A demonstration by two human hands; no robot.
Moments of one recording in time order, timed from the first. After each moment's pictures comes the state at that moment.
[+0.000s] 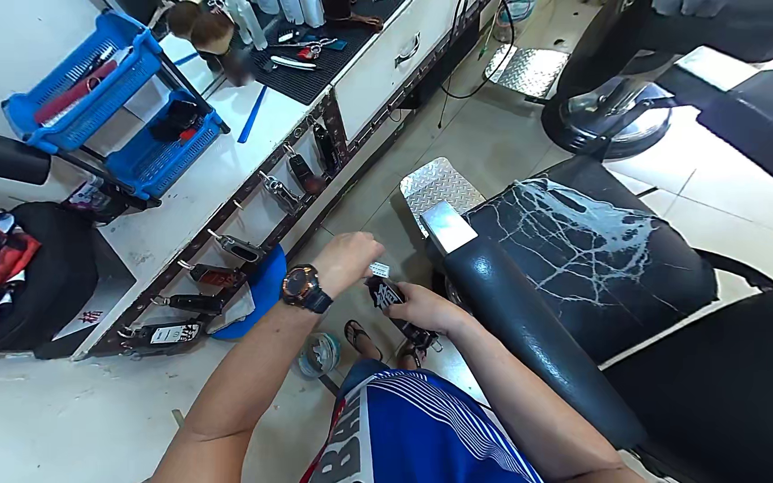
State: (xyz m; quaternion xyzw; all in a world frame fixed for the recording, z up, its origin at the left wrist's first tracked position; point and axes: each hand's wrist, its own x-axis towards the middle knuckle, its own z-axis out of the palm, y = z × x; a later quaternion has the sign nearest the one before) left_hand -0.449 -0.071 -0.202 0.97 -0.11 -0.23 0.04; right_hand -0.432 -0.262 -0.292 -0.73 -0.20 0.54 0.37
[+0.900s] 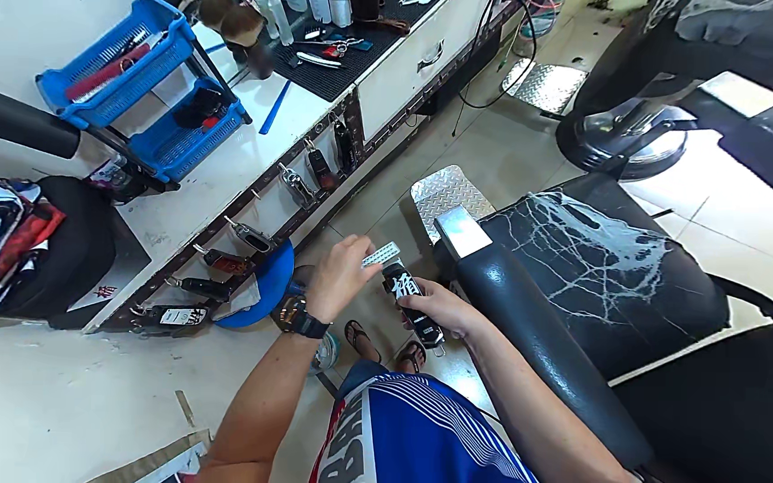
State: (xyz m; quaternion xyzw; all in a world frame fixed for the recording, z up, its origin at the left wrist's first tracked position) left_hand -0.510 -0.065 -0.210 0.97 0.10 -0.02 0.21; right_hand -0.439 -0.269 -0.287 -0.57 -0.07 0.57 0.59
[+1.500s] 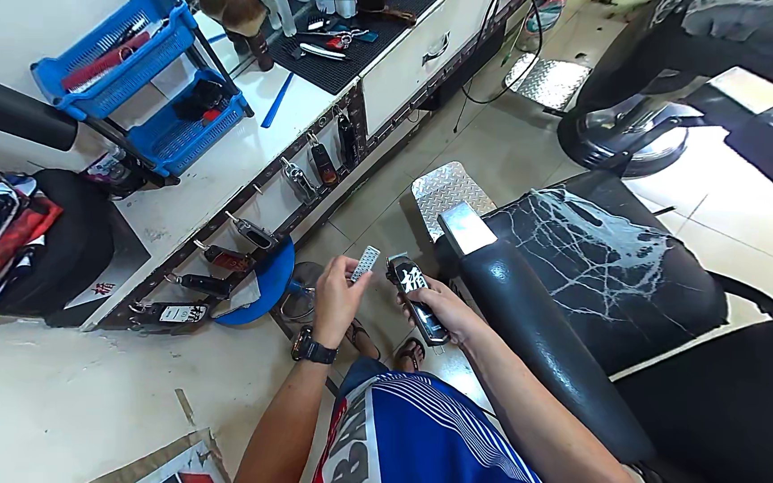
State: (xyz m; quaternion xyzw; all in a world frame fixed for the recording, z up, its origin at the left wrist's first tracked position) left_hand -0.559 -0.076 -0.261 0.87 0.28 0.10 0.39; right_hand -0.456 -0.265 -0.285 -0.53 -0.03 0.53 0.66
